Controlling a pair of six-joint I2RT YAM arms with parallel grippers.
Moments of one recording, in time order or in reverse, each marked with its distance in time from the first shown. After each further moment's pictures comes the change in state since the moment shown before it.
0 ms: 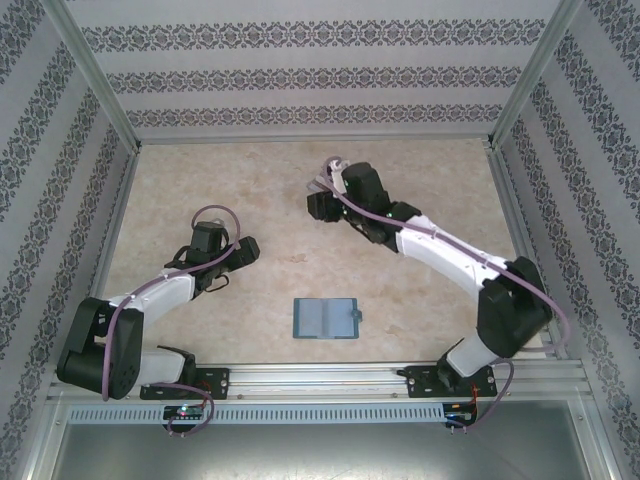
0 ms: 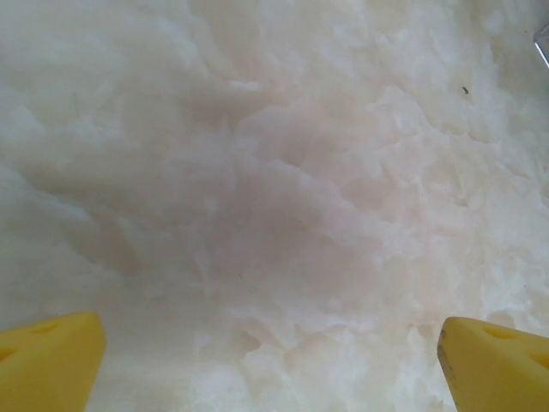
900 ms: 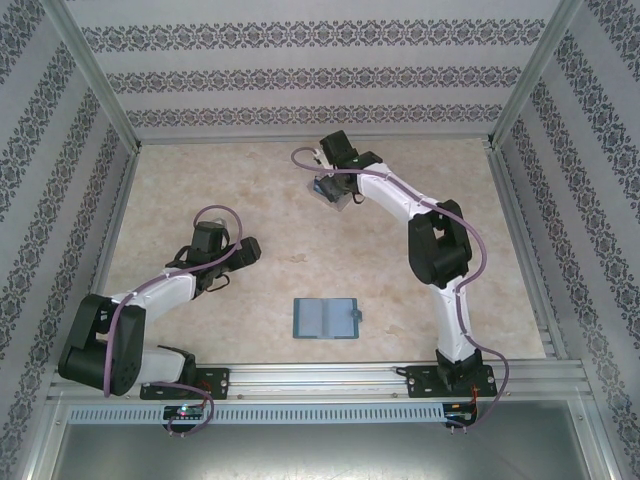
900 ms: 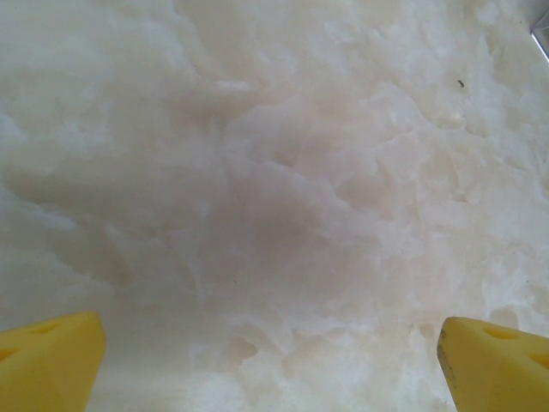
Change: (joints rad) left arm 0.000 0.022 -0.001 0.016 0.011 0.026; right arm -0.106 0.509 0.583 -0.445 0.269 -0.400
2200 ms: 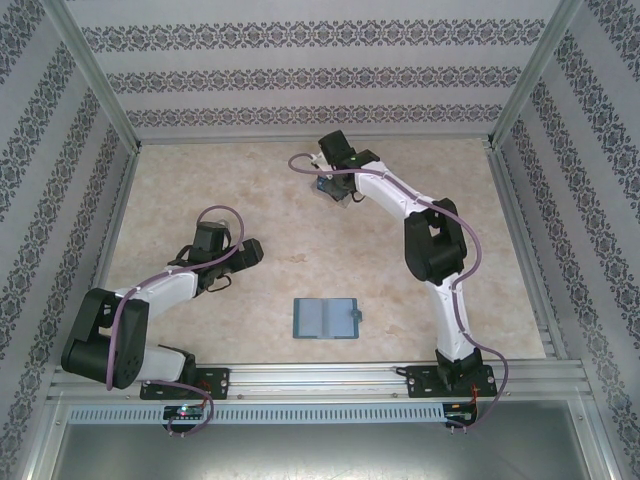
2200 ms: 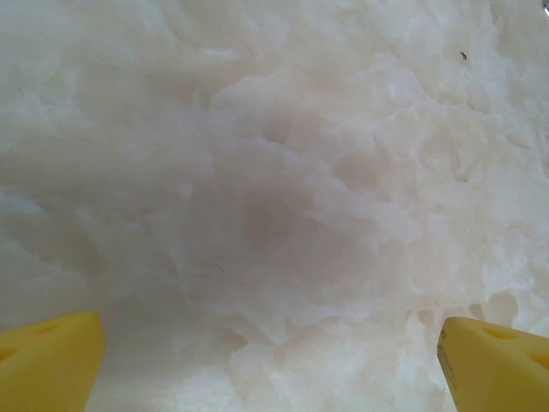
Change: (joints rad) left arm 0.000 0.033 0.006 0.002 0.045 0.000; right arm -0.004 0.045 0.052 -0.041 0.014 -0.143
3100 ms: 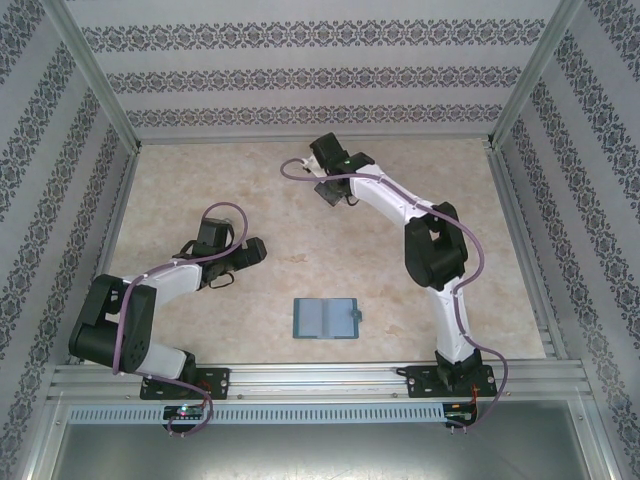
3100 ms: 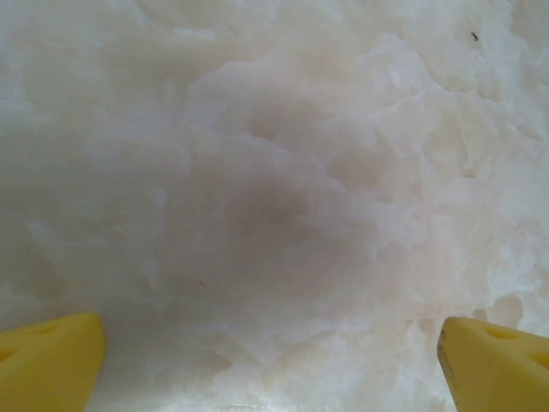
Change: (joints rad) left arm 0.000 0.084 0.046 0.000 0.042 0.000; right arm 0.050 -0.055 -0.027 -0.014 0.003 -0.019
